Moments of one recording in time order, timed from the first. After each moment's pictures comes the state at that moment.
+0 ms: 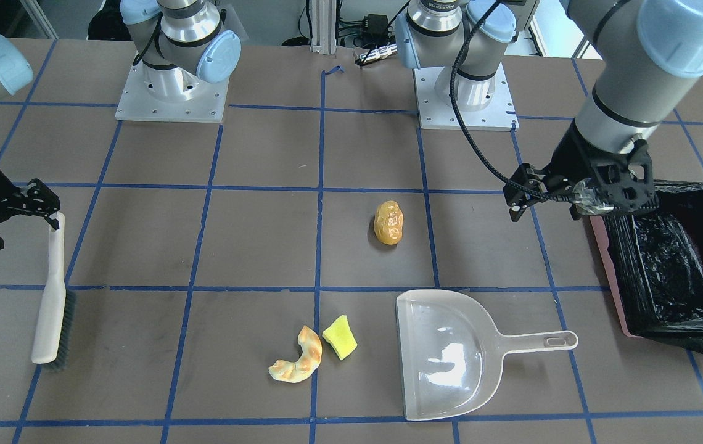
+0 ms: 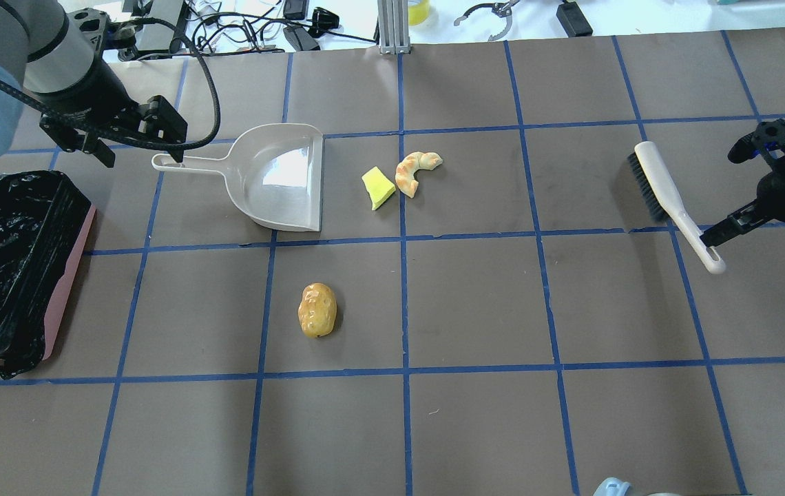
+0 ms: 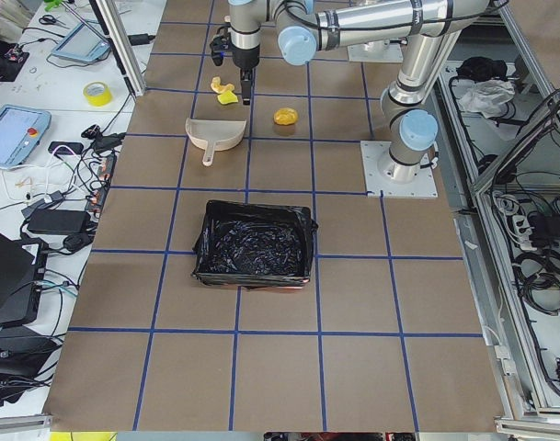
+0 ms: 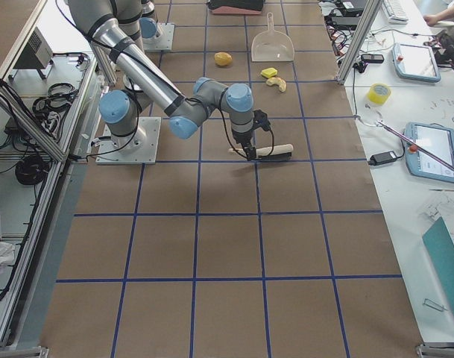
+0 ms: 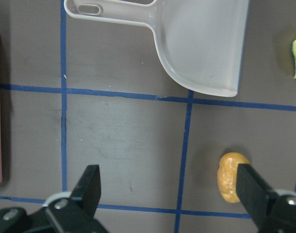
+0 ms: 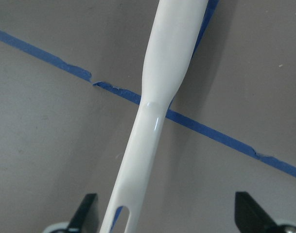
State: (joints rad) left arm -1.40 -1.67 -1.63 -1.36 1.58 0.19; right arm 0.99 -1.44 2.07 -2.27 -1.46 -1.02
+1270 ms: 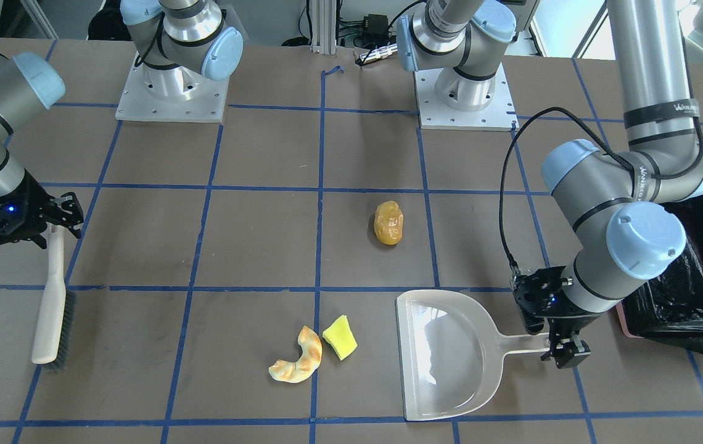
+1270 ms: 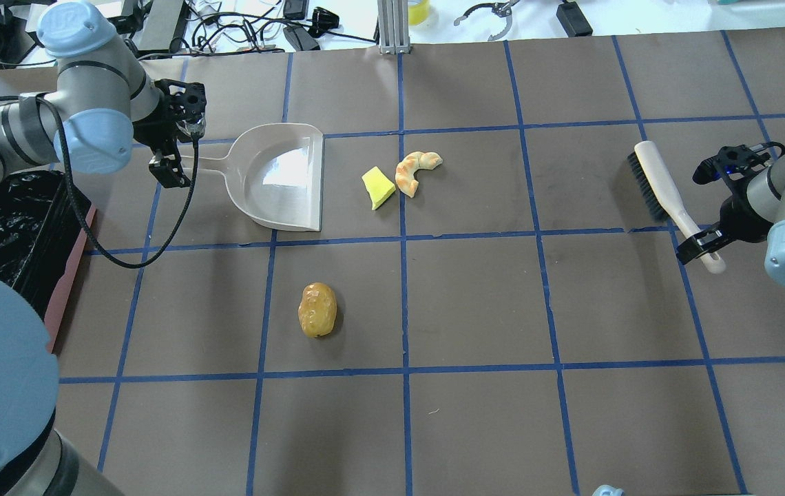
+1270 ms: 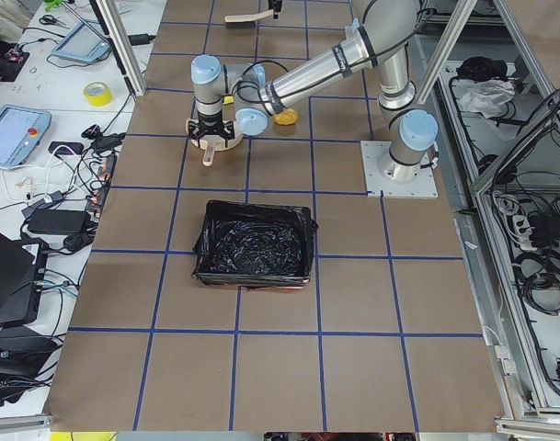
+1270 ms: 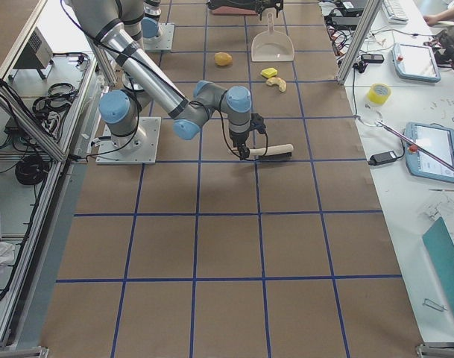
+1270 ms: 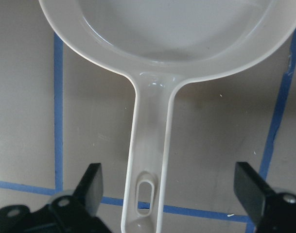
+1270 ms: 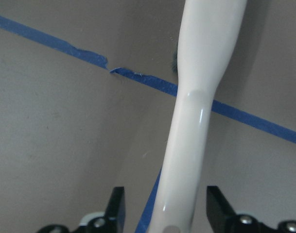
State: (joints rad) left arm -1.38 -2.06 -1.61 -0.97 1.58 1.67; right arm 1.05 -1.41 2.13 -2.33 -1.52 -0.90
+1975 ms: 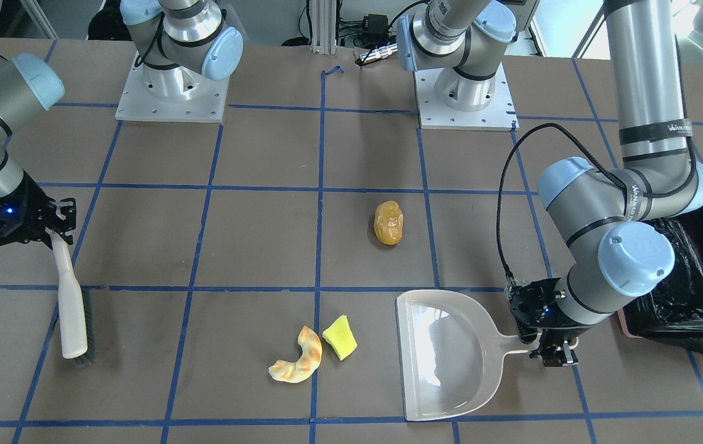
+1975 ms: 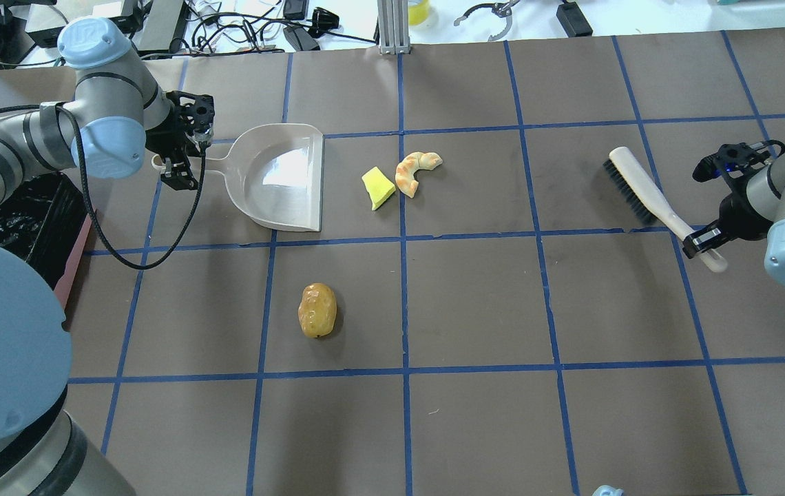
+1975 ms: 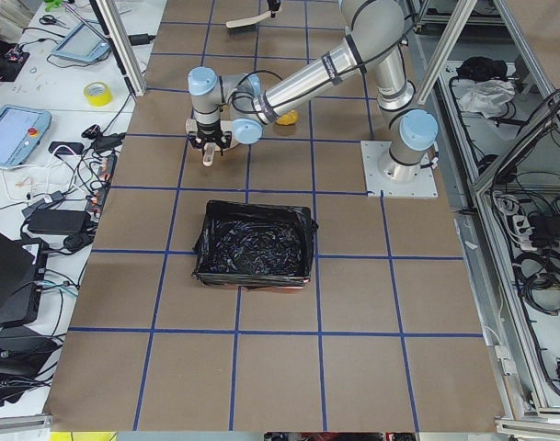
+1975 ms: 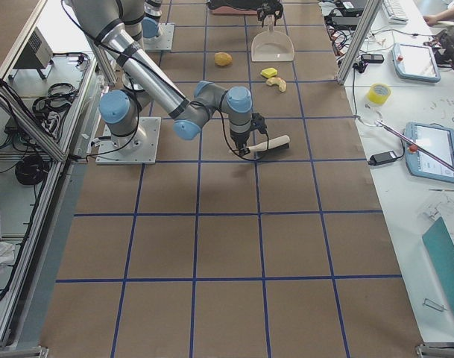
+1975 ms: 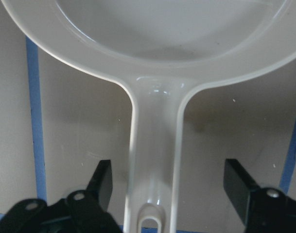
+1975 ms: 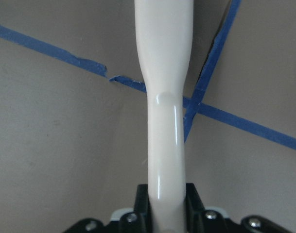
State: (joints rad) left arm -1.38 -2.09 -1.60 -0.97 1.58 1.68; right arm 1.05 -1.41 2.12 -2.33 -1.51 -0.88
